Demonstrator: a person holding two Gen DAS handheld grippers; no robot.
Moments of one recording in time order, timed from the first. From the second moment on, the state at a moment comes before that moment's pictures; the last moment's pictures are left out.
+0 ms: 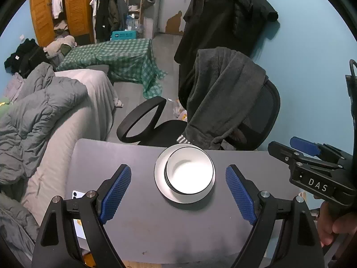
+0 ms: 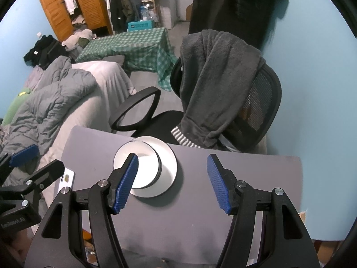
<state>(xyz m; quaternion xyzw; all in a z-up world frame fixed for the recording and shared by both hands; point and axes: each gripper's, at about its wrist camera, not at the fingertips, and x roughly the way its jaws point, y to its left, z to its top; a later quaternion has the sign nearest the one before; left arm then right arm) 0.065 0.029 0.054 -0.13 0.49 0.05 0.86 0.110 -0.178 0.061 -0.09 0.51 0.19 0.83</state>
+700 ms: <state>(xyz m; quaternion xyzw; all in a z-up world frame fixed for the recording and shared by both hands) 0.073 0.029 0.050 -0.13 0.51 0.05 0.85 0.113 -0.172 0.059 -0.09 0.51 0.20 0.83</state>
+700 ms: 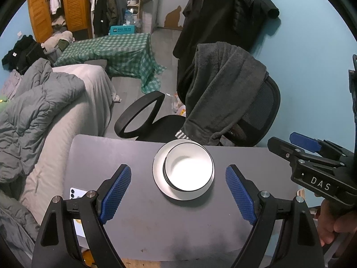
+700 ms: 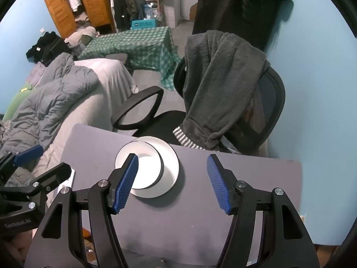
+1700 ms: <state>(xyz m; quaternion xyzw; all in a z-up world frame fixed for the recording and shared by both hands) 0.063 0.026 0.048 -0.14 0.50 0.05 0.85 0.113 -0.175 0.058 -0.10 0.51 0.20 0.83</state>
